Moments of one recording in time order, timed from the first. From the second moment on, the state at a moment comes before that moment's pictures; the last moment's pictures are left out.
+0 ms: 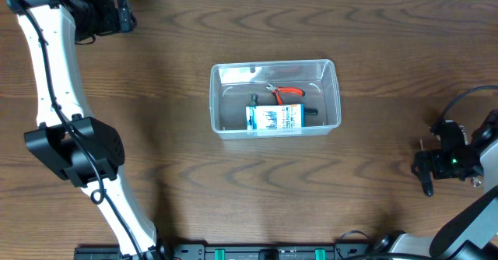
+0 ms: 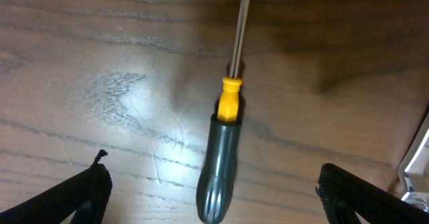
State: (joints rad) left arm 0.26 2.19 2.36 -1.32 0.26 0.09; right arm -0.67 1.54 0.91 -0.89 -0.10 -0.75
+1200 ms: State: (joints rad) left arm 0.26 2.19 2.36 -1.32 0.26 0.09; right arm -0.65 1.54 0.83 -0.80 -0.01 -0.66
